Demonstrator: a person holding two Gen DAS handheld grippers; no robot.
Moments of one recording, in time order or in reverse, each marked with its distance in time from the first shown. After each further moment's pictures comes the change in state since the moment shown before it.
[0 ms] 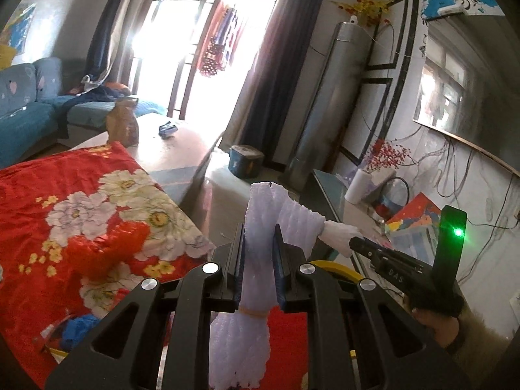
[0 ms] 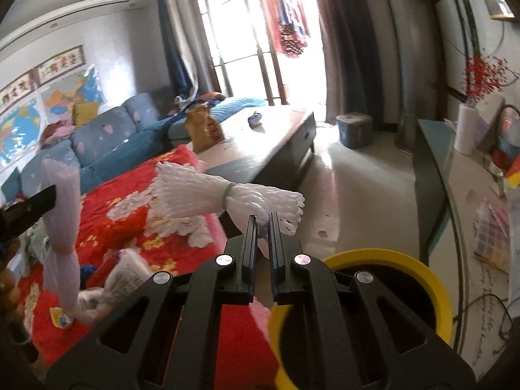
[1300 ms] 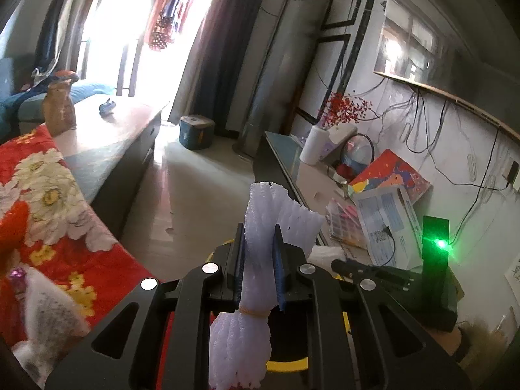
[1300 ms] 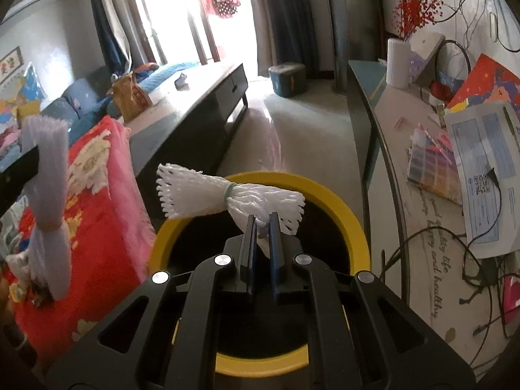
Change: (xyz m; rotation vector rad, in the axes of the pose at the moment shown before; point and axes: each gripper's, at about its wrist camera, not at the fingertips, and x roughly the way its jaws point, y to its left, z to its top) left arm 0.110 -0.117 -0.046 0.089 0.142 -0.165; right arm -0.014 -0.114 -0.065 0.133 0.198 -0.222
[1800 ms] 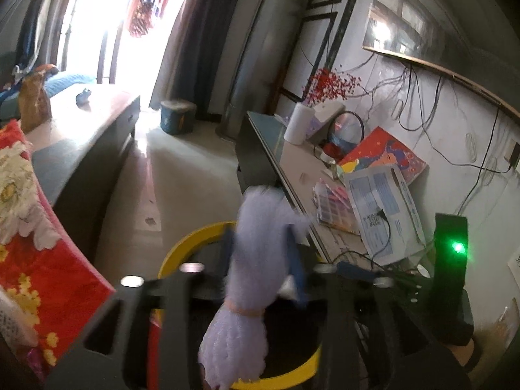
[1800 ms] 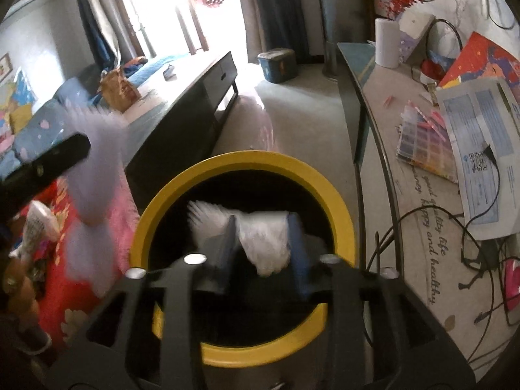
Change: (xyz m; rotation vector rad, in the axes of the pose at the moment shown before) left arm 0.063 -0.027 -0.011 0.030 0.086 -0.063; right arm 0.006 -0.024 -0.010 0.063 0.044 -0.013
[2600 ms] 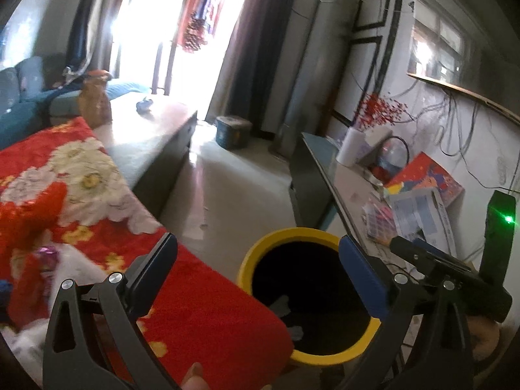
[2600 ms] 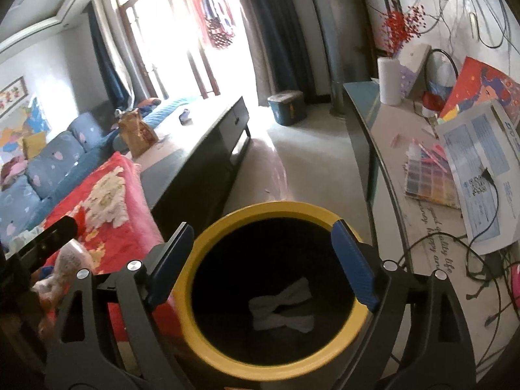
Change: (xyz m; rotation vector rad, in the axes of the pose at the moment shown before) left arm -0.087 0.050 -0.011 -0.073 -0.112 0.245; right arm -0.045 0.031 0.013 0.014 -0.195 0.060
